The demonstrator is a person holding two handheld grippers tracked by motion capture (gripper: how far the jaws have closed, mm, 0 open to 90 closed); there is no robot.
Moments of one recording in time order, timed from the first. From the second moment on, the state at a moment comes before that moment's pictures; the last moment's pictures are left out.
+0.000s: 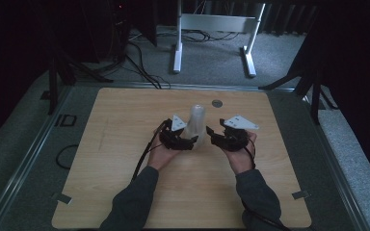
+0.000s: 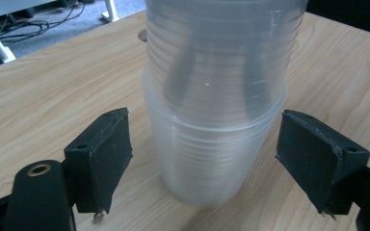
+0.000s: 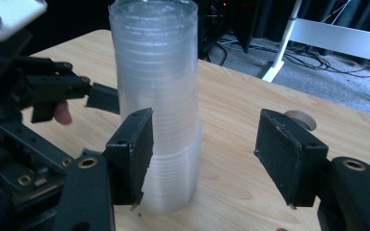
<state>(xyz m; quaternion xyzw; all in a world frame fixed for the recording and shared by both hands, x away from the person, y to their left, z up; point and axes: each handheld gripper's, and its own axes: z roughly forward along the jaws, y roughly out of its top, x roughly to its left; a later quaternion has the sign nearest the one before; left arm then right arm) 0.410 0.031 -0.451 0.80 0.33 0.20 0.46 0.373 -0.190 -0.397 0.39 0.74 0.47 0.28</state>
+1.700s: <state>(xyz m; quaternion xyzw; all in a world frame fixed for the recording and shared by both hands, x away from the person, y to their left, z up) 0.415 0.023 -0.462 0.79 0.33 0.21 0.48 0.415 -0.138 -0.374 0.36 0.75 0.48 0.27</state>
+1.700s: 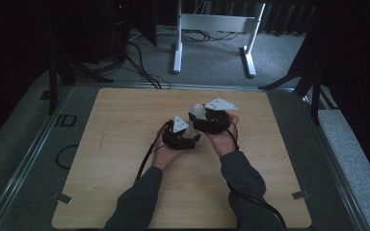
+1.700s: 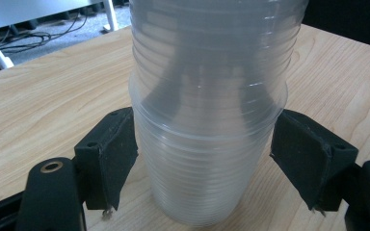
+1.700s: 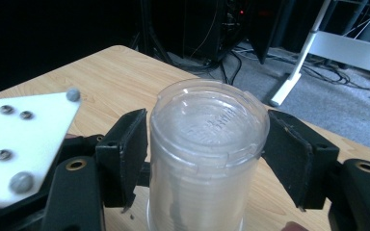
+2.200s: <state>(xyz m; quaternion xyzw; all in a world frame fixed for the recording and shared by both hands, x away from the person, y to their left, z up) 0.417 0.016 -0.463 0.77 0.33 0.23 0.49 0.416 -0.142 -0.374 0.37 0.75 0.49 0.26</state>
